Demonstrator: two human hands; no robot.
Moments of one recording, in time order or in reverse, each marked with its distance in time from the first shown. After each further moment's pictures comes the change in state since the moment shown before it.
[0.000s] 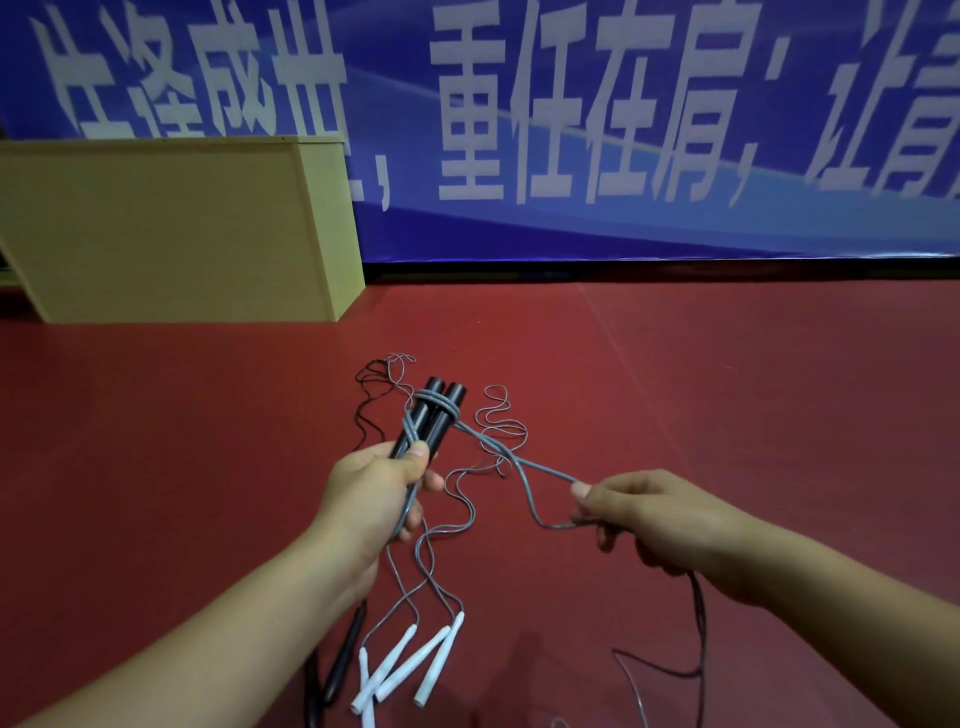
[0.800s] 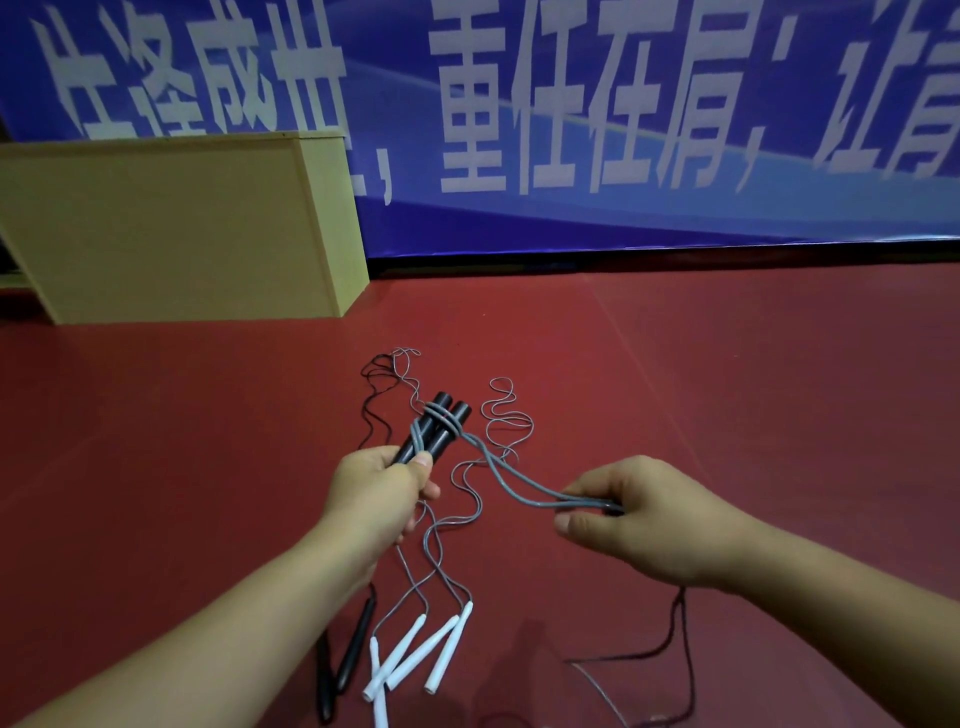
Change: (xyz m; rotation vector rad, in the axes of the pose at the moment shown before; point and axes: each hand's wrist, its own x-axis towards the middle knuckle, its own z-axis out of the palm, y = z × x) left_hand 0.002 -0.008 -0.003 0.292 0.087 0.017; right_hand -0.004 -0.005 0.010 -0.405 0.018 -0.406
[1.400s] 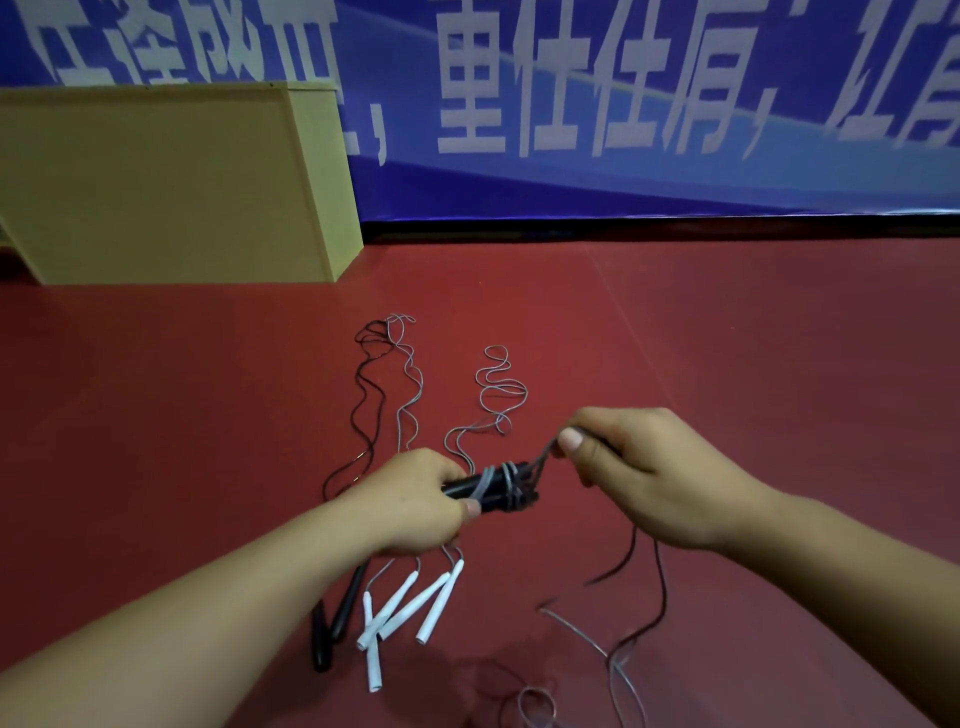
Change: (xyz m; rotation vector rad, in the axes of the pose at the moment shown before) left_hand -0.012 -0.001 0.011 0.819 -0.510 0.141; right_hand -0.005 0.003 -0.004 -0.158 0.168 -0.270
